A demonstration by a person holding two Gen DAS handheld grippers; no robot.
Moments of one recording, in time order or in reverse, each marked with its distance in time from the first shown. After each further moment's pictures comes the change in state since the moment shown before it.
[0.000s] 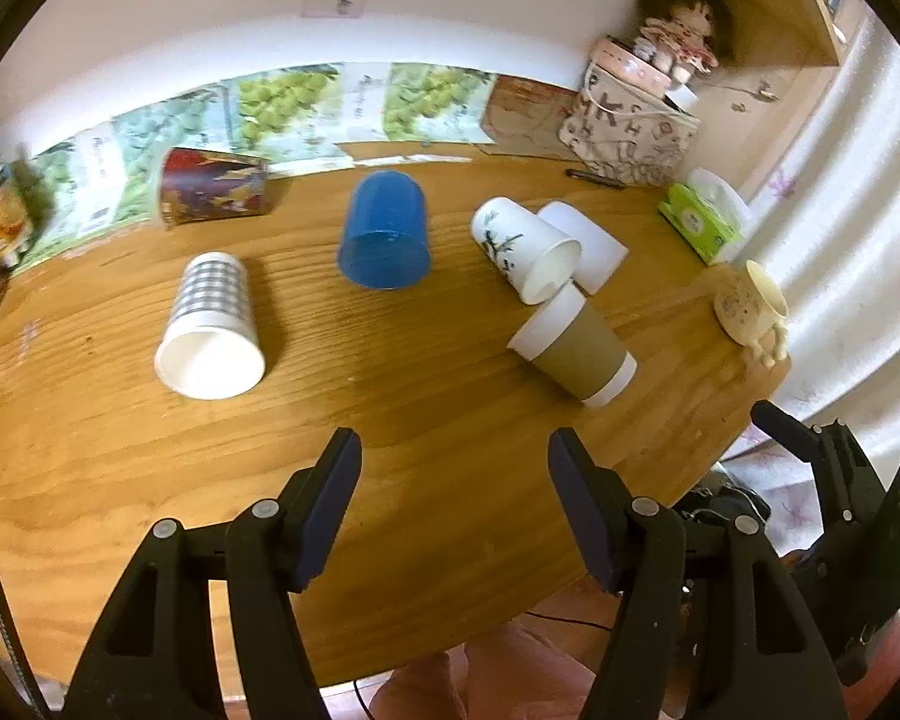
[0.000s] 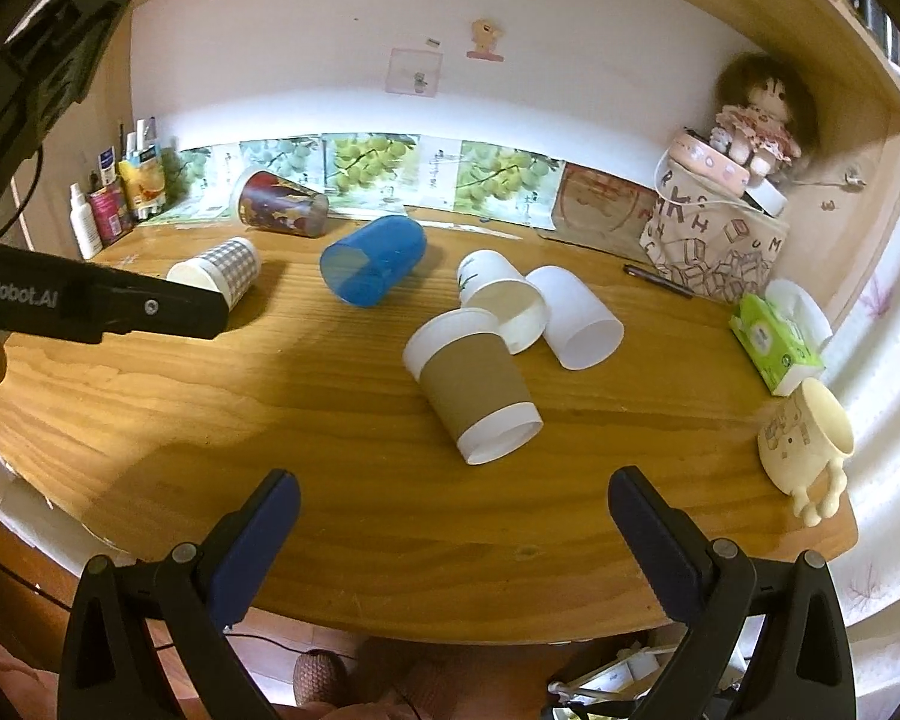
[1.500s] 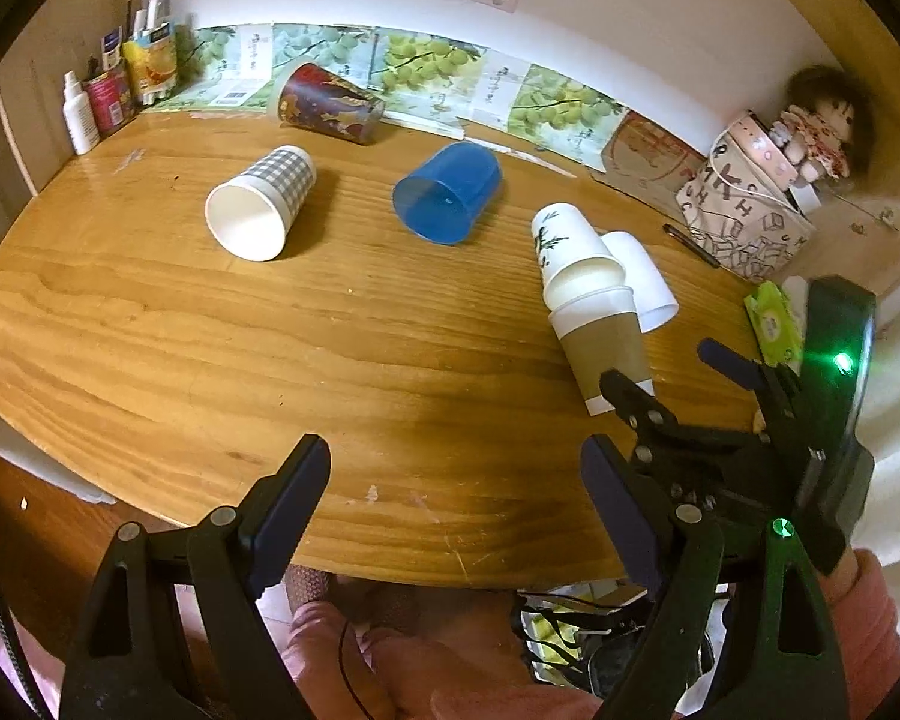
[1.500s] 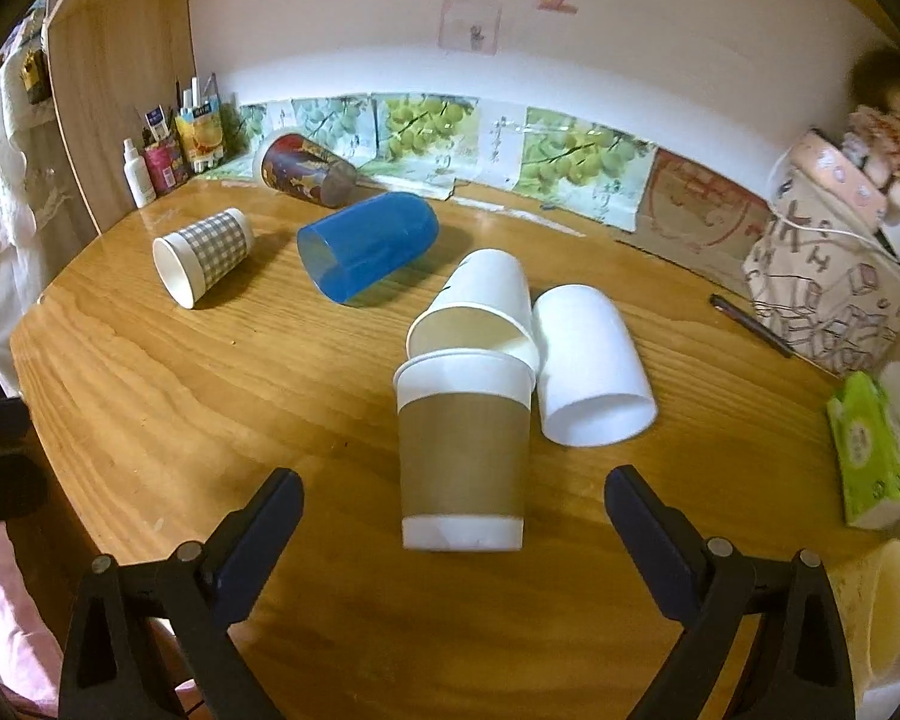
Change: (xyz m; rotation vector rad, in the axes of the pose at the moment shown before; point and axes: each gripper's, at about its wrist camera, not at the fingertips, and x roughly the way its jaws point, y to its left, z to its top) left arm 0.010 -0.072 -0.022 -0.444 -0.044 0.226; right arm 0.102 -0.084 0.053 -0.197 0.088 0.278
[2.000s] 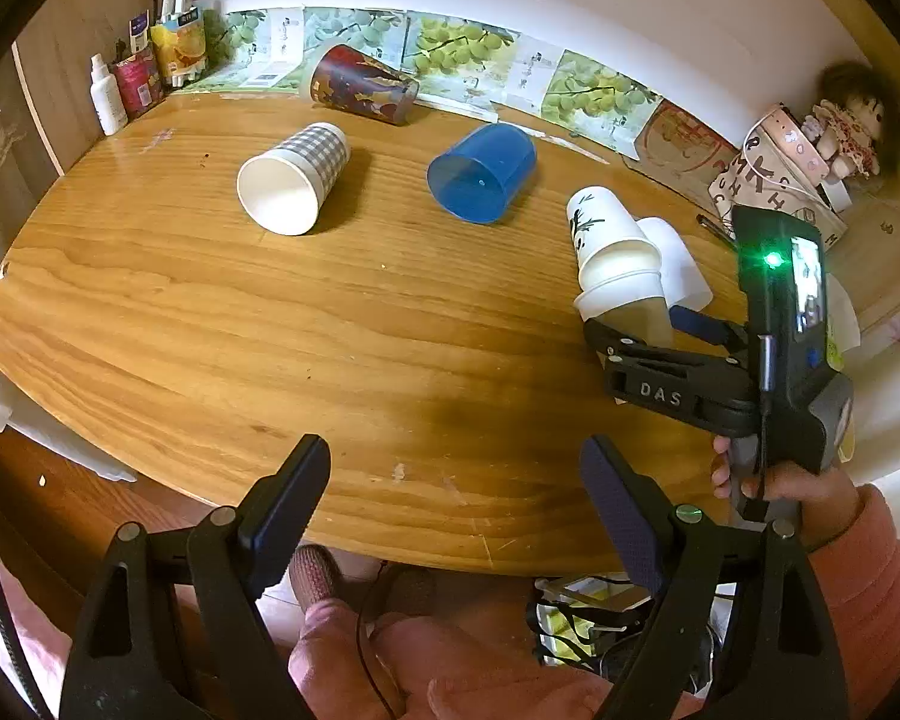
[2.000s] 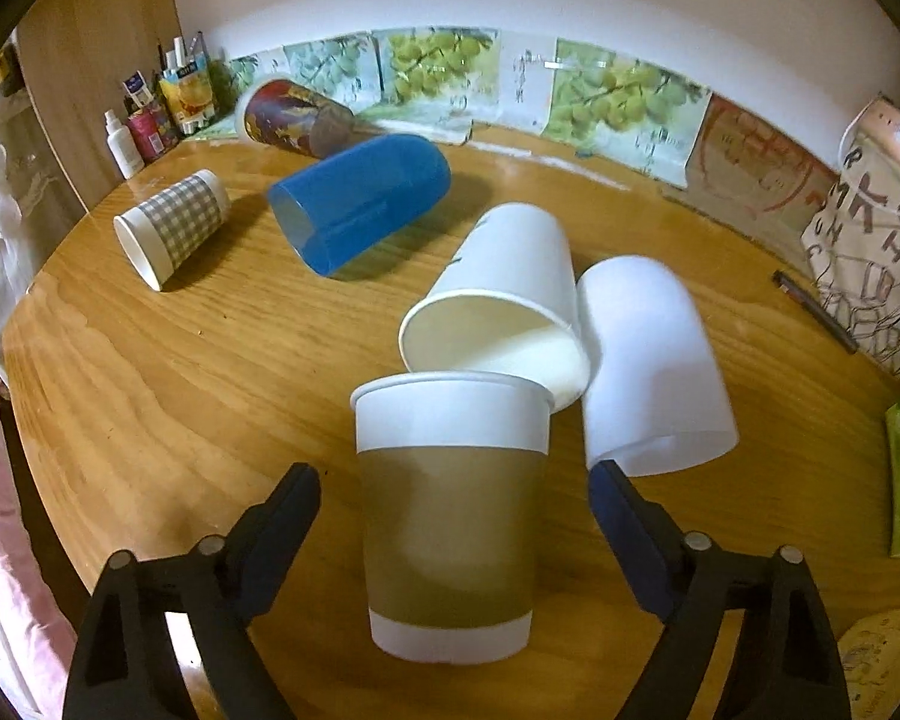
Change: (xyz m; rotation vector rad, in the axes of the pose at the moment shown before) left arm 0.003 0.004 -0.009 -0.022 0.022 0.065; right arm 0.060 -0.003 0.020 0.009 0.131 0.063
